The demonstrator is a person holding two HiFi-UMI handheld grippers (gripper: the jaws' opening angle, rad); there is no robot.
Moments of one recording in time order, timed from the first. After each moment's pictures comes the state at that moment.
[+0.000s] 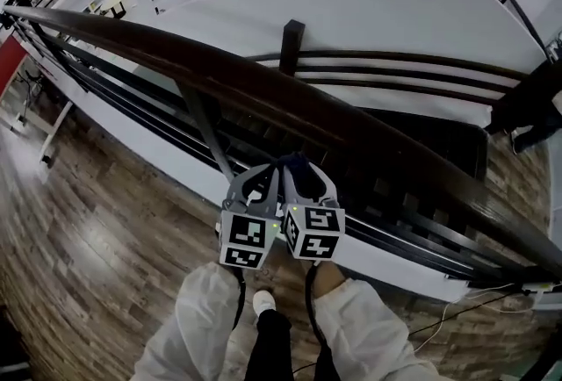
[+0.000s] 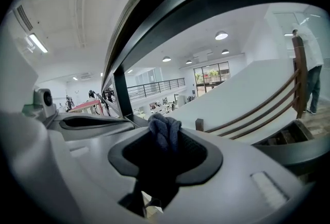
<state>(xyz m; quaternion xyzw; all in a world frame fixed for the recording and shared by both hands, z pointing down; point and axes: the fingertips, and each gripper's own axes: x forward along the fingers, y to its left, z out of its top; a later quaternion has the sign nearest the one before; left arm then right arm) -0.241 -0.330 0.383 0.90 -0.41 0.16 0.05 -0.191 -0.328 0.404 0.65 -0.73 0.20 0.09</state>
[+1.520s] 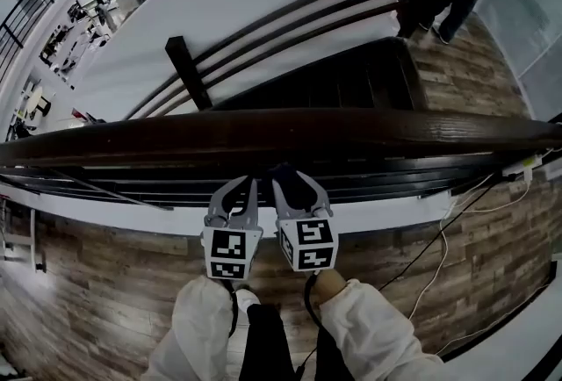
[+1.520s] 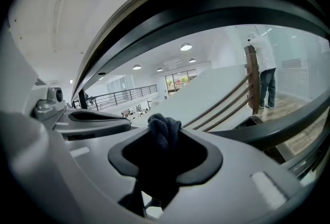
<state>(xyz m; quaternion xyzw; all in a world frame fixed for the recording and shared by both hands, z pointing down) 0.048 -0.153 0.382 0.95 -0.23 0.19 0.02 0.105 -0.114 0.400 0.76 -0.61 0.21 0.05</state>
